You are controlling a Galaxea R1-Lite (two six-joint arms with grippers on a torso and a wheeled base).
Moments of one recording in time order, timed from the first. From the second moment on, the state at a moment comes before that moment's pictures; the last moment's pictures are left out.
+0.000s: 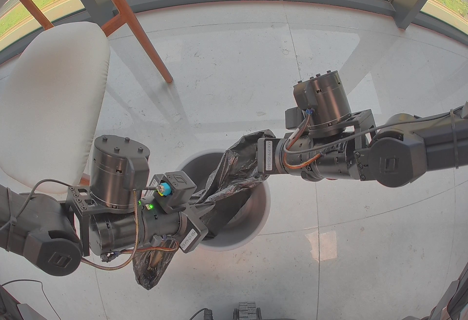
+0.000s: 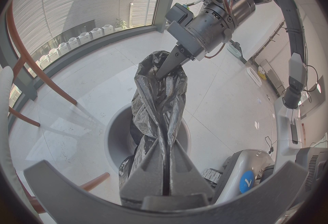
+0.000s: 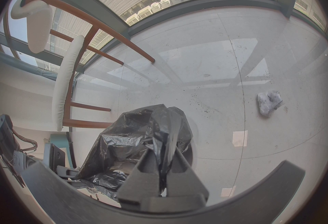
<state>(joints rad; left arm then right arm) -0.69 1.65 -0.71 -0.45 0.01 0.32 0.75 1.95 -1.36 -0.01 -0.15 0.42</state>
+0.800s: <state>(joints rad) -0.70 1.69 -0.72 -0.45 0.01 0.20 0.71 1.96 -1.30 -0.03 -0.15 0.42</state>
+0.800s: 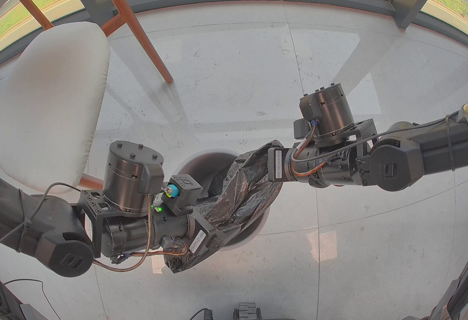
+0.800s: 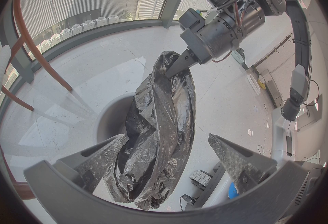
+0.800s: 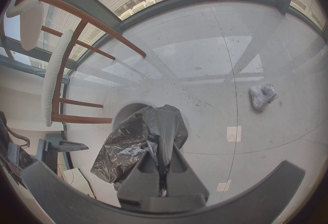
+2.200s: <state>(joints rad) -0.58 1.80 -0.94 -0.45 0.01 0.10 0.69 1.95 -1.27 -0.03 -0.15 0.38</state>
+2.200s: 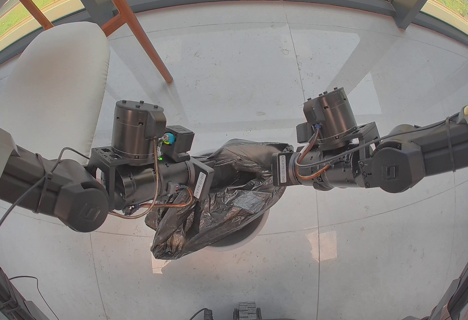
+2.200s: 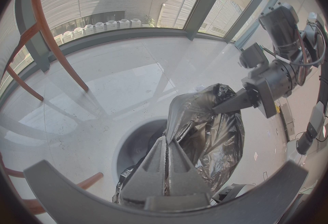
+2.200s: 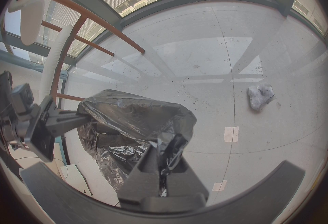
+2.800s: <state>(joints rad) -0.54 1.88 -1.08 -0.45 0.01 0.10 0.63 1.97 -1.20 -0.03 -0.13 0.18</state>
